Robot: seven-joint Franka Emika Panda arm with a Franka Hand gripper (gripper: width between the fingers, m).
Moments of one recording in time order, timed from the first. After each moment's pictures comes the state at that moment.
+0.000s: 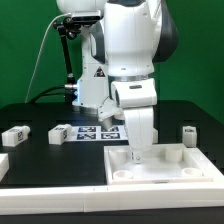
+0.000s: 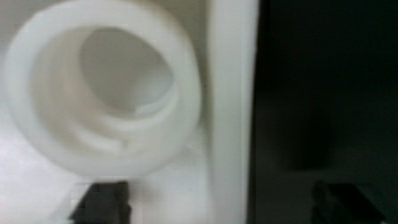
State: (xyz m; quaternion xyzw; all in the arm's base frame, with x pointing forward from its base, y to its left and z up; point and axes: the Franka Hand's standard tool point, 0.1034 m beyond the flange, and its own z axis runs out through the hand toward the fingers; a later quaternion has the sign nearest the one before) arm 0.479 0.048 0.007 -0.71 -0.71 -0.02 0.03
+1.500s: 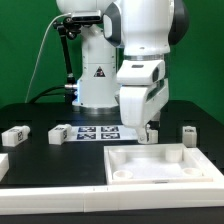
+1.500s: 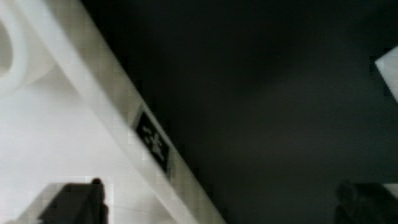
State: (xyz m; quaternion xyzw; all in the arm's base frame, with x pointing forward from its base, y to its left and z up) arm 0.461 0.080 0.042 -0.87 -0.50 0.00 0.03
